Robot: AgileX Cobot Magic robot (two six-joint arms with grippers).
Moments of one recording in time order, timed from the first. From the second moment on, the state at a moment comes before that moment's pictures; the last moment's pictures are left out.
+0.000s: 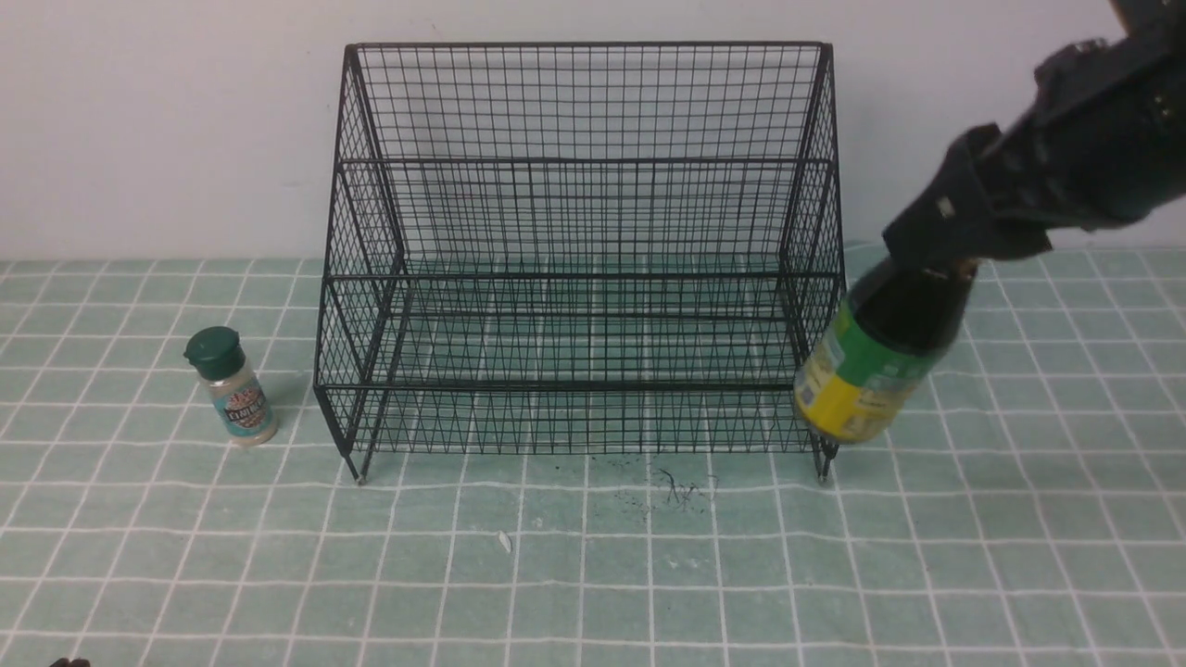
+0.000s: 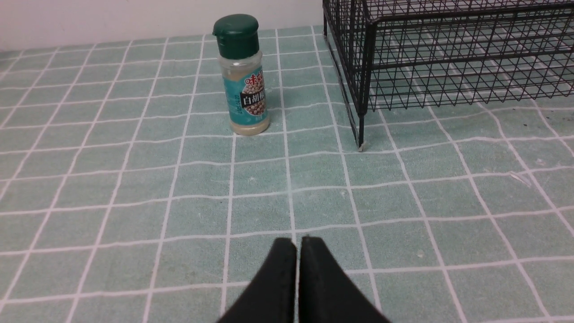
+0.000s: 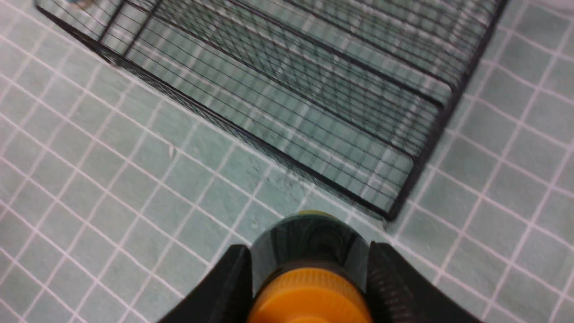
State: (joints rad) right arm 0.33 1.42 -1.50 0.32 1.21 -0.22; left arm -0.06 -0.01 0.03 -0.05 0.38 0.04
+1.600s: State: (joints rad) right arm 0.42 1.59 -1.80 0.02 1.25 -0.02; left arm -0.06 -0.01 0.03 -0.05 0.38 0.04
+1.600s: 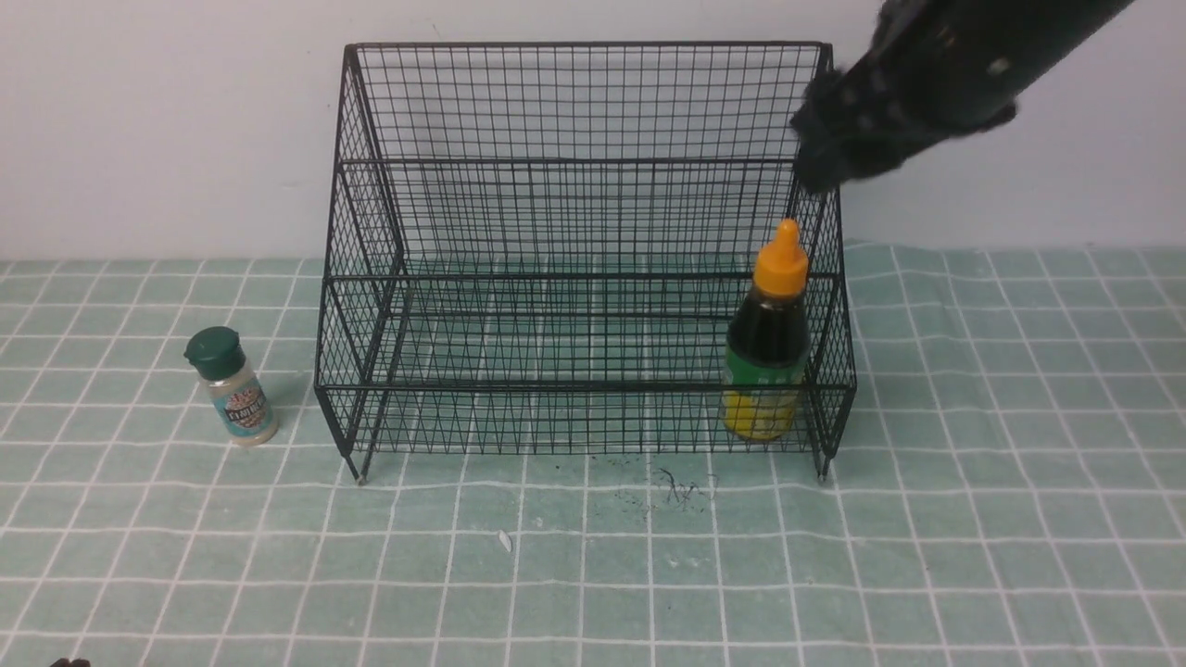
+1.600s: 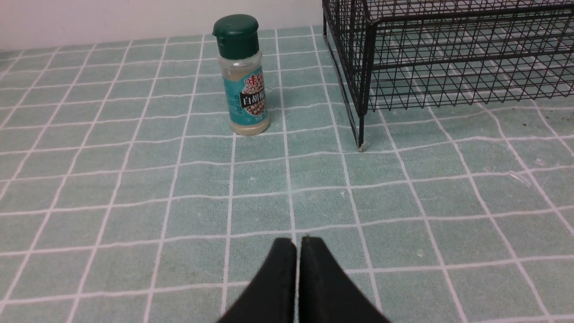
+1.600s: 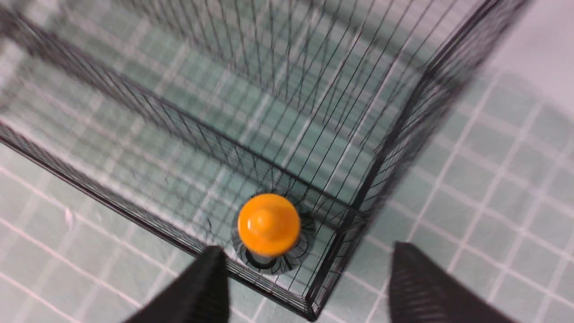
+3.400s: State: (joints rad) right arm 0.02 -0.01 0.02 -0.17 0.37 0.25; left arm -0.06 -0.01 0.03 -0.05 0.38 0.04
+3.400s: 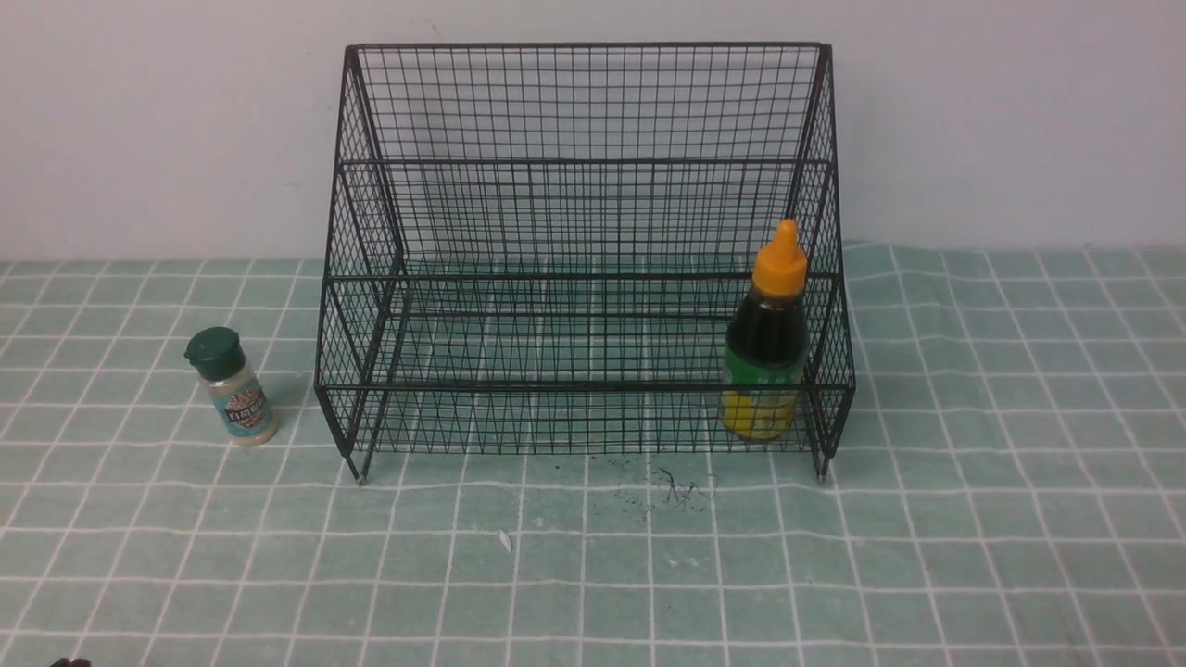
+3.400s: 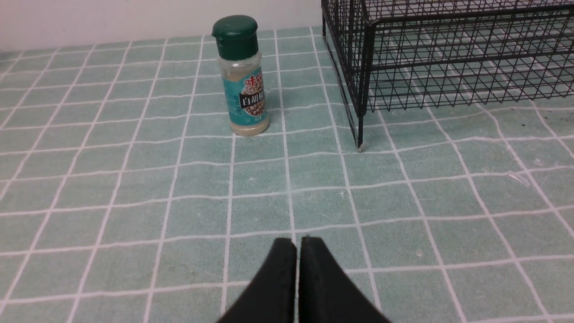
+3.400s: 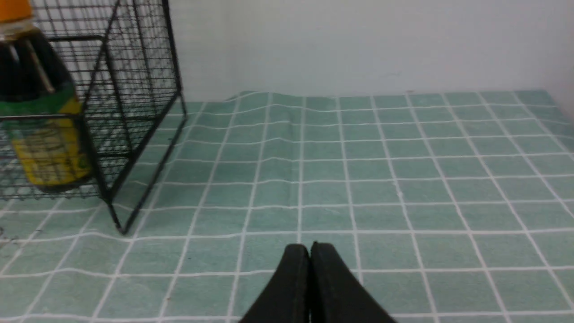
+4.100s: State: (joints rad) right arm -0.01 -0.01 0.02 -0.17 0.37 0.23; left arm -0.06 -0.01 0.03 -0.05 0.38 0.04
